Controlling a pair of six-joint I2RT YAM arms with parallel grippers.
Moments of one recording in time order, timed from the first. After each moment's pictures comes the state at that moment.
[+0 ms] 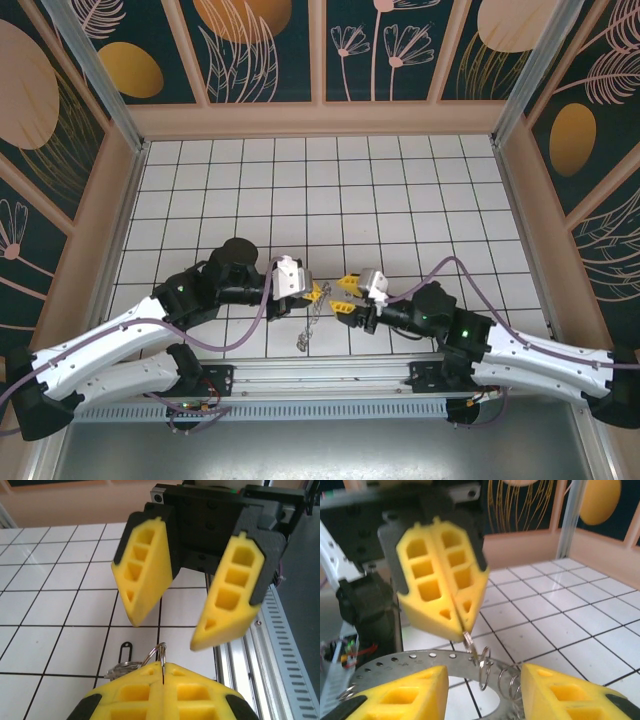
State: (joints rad) left arm -0.96 0.92 0.80 -0.36 0.45 0.30; right arm 1.21 0.62 0.38 0.12 -0.03 -0.03
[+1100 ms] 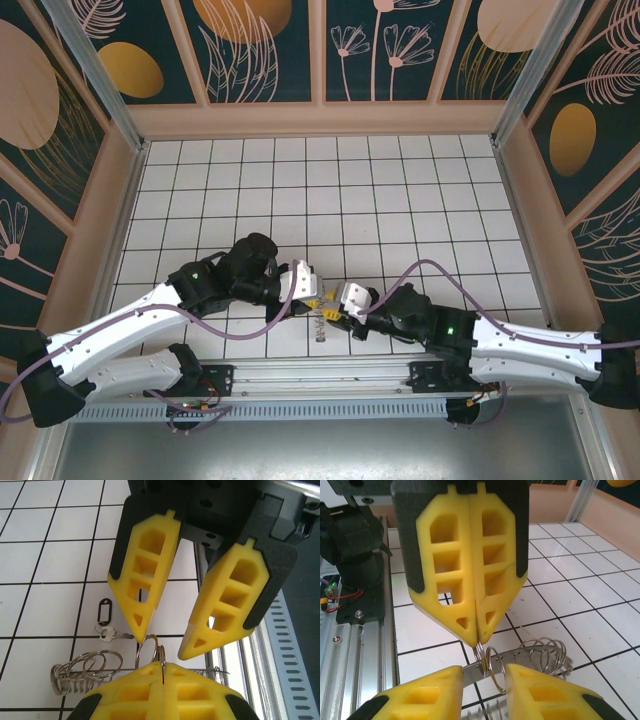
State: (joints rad) left arm -0.96 1.04 0.88 -0.57 0.46 0.39; right arm 1.28 0.76 0.44 0.02 0.05 -0.14
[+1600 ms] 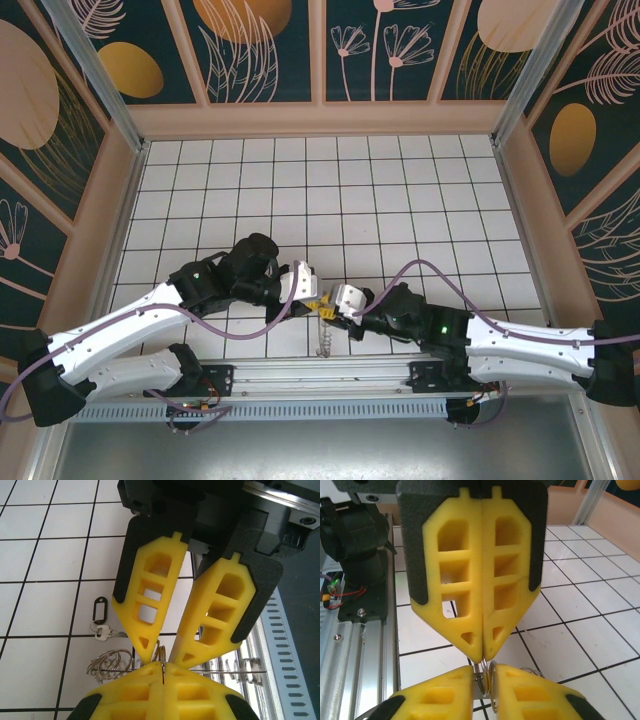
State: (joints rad) left arm -0.96 1.05 0.88 -0.58 0.48 0.39; right arm 1.28 0.81 0.44 0.07 0.03 -0.17
